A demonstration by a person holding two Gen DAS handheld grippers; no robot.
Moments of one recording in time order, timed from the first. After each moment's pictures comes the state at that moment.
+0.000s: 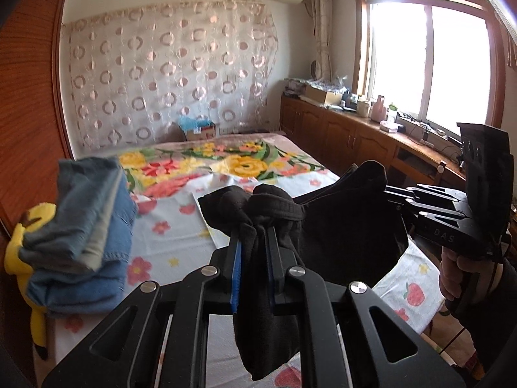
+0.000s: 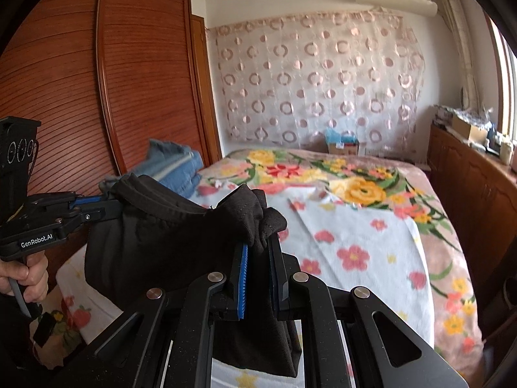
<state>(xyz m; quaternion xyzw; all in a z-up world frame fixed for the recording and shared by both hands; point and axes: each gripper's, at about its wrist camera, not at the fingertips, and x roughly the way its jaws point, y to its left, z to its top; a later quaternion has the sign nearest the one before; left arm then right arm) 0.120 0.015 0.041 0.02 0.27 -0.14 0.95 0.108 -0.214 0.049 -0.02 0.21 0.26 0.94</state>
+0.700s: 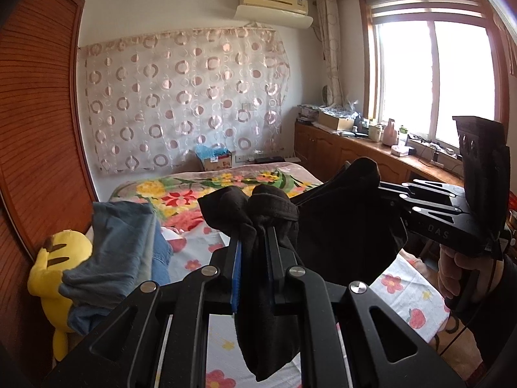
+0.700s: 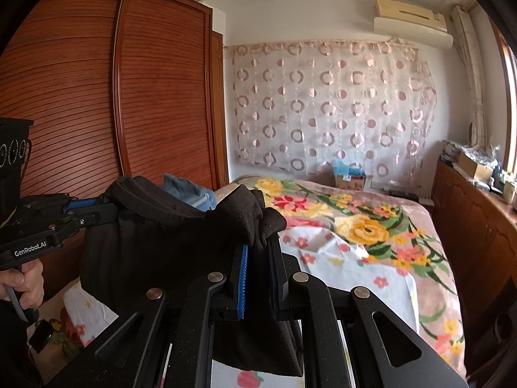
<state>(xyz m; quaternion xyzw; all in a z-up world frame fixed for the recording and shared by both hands) 0.114 0.045 0.090 0.02 0.22 -0.11 0.97 0.126 -0.197 0.073 -0.05 0.16 0.27 0.95</state>
